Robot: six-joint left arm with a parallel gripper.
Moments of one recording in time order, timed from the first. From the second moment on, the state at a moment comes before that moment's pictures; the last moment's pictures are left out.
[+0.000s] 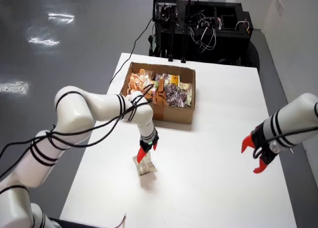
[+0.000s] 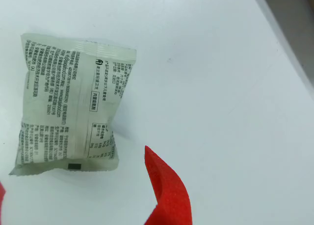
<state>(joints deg) -47.4 52.9 64.2 2.0 48.7 -1.2</state>
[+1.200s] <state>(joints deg) -46.7 53.3 67.8 5.2 42.7 -3.9</state>
